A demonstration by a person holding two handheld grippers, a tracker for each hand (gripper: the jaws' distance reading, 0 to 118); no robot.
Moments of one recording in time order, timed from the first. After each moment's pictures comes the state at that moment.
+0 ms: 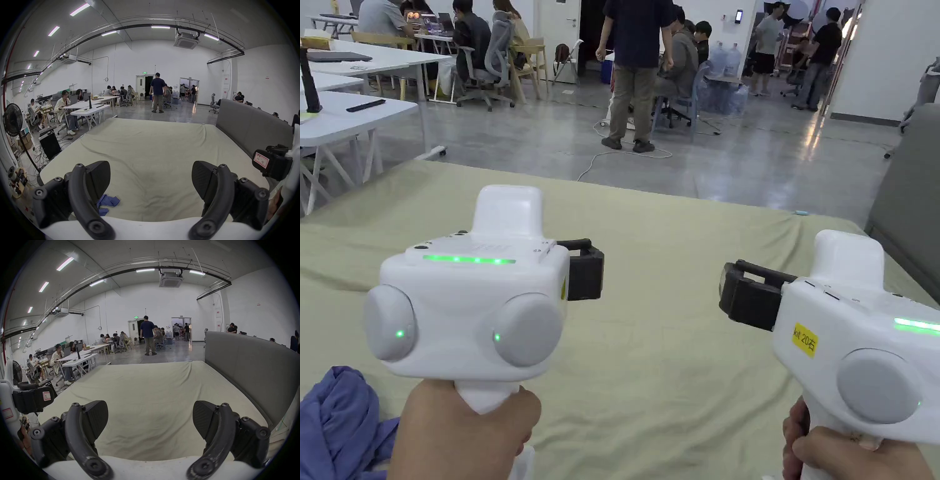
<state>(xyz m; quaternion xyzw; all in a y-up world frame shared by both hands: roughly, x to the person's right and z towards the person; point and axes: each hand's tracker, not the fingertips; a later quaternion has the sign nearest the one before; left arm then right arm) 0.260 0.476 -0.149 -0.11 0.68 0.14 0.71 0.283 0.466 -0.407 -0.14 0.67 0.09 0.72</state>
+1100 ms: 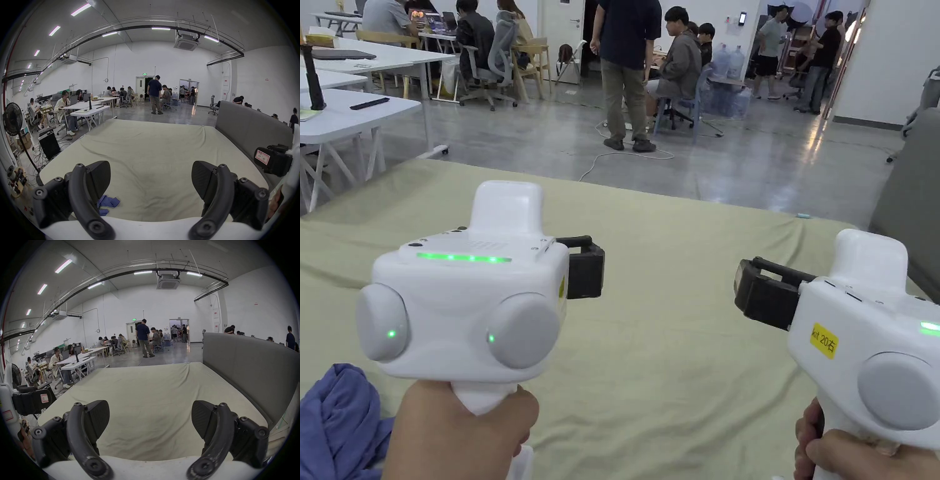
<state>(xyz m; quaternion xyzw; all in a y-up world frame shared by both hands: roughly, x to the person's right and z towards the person) 0.265 0.480 -0.144 -0.10 0.68 0.13 0.71 0.289 0.471 -0.412 -0.14 0.67 0.08 0.73</state>
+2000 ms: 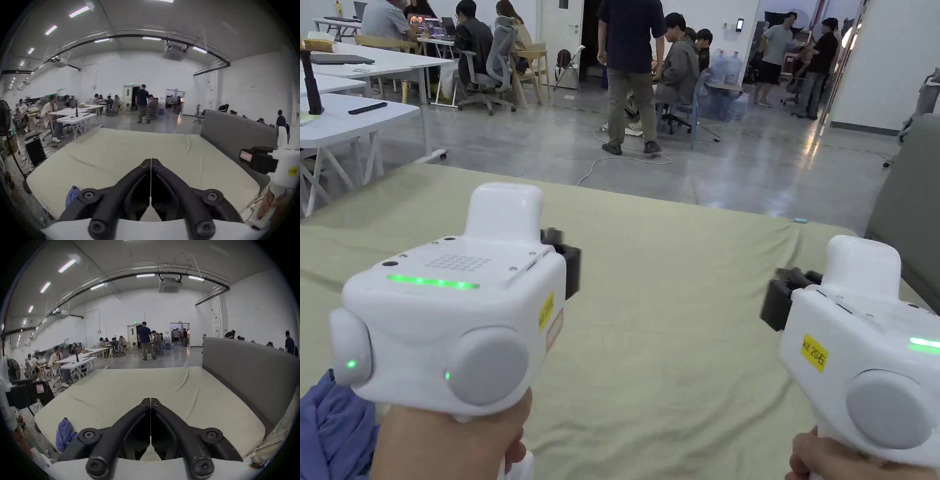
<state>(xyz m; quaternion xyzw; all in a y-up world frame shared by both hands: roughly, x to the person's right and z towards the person) 0.280 0.476 -0.138 -0.04 0.61 0.10 0.78 0.295 0.470 -0.407 -0.11 0.67 0.08 0.73</state>
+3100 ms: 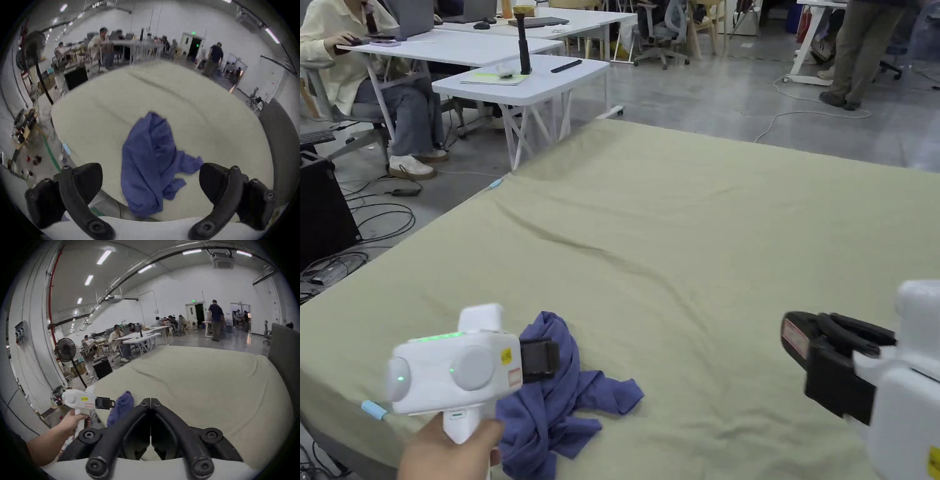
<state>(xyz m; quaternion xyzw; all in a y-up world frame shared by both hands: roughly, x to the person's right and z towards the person) 0.198 0.251 0.140 -0.18 0.72 0.41 0.53 0.267 0.413 -0.272 -0.17 0.85 0.15 0.47</state>
